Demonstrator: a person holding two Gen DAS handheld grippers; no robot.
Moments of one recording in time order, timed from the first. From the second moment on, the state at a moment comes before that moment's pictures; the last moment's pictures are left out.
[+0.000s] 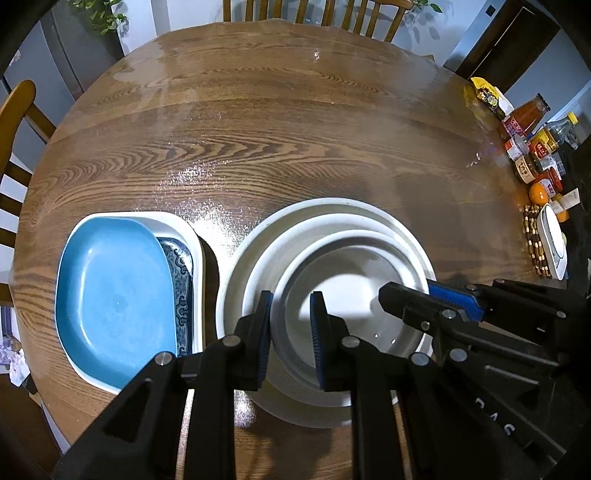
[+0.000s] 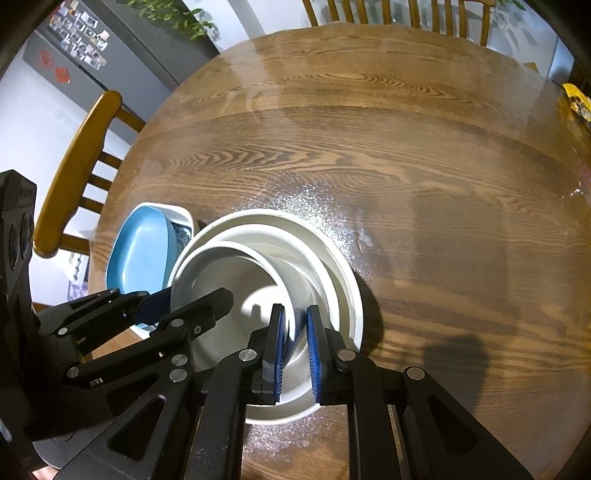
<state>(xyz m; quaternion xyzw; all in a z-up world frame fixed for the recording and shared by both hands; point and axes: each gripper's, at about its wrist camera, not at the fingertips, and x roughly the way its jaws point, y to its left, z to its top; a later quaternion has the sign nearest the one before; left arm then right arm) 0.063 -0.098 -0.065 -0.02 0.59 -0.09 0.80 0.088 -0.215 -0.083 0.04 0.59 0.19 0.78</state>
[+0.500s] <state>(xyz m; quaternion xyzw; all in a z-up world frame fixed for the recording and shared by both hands) 0.061 -0.096 -0.053 -0.01 0.56 -0.07 0.82 0.083 -0.214 -0.070 0.03 0.57 0.19 0.80</state>
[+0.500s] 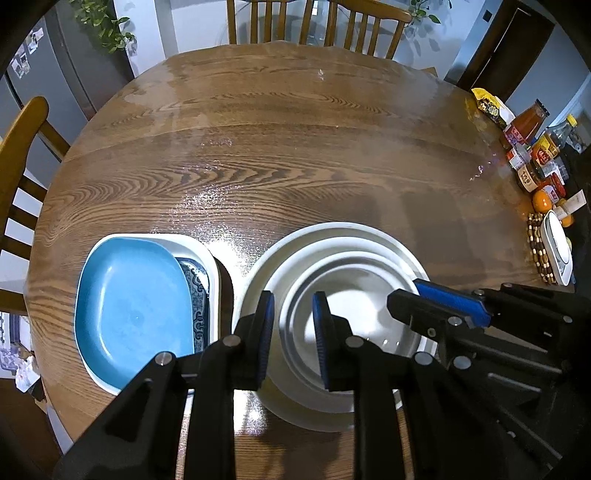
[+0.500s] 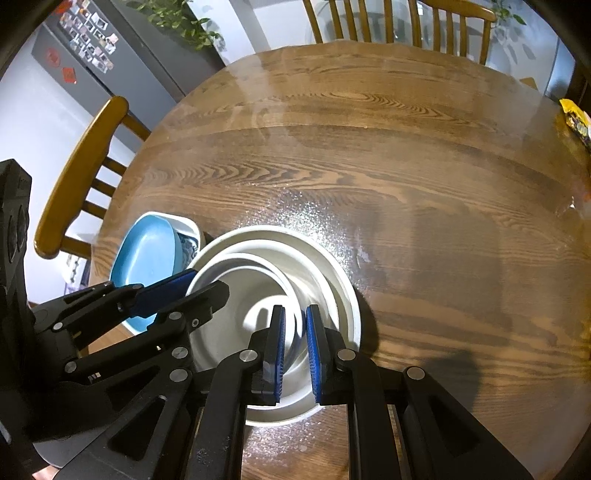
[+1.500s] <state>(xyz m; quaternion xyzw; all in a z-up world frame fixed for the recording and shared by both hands) 0.033 -0.072 -0.021 -0.04 0.52 -0.05 0.85 0.056 -0.232 -0.032 0.00 0.49 0.16 0.86</state>
